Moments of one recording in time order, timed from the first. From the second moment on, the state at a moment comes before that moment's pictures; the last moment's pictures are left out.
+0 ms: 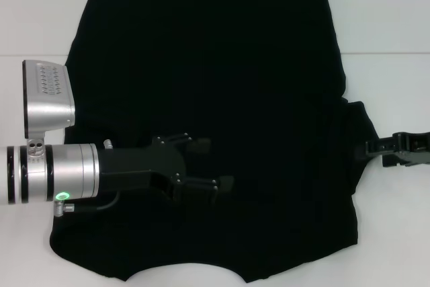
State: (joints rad) left arm -0.59 -2.14 0.75 0.62 1.99 1.48 -1.36; right arm 0.73 1.90 -0.68 -0.52 -2.43 -1.30 2.40
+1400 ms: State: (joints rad) left arm -0.58 -2.13 0.74 0.62 2.02 1.46 -1.34; right arm 0.71 1.95 -0.64 -0.45 -2.37 -1.11 2.50
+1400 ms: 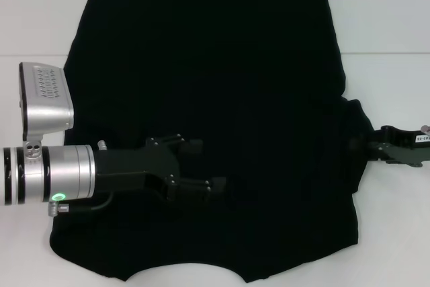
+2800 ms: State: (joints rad) left arm -0.56 -2.15 0.74 0.62 1.98 1.45 -1.40; right arm 0.72 1.86 -0.71 -0.55 -2.46 -1.25 2.36
